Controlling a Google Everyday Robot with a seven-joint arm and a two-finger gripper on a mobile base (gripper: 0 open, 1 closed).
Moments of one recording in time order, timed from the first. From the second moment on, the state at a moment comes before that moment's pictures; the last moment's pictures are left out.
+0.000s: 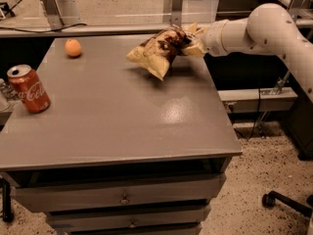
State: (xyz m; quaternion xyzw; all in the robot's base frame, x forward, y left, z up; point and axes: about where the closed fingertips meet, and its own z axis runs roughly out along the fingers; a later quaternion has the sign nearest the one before) arm 0.774 -0.116 0.903 -0.51 0.67 0.06 0.53
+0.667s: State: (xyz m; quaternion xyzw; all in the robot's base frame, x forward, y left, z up) arm 0.733 -0.085 0.975 -0.49 0.64 0.09 0.58
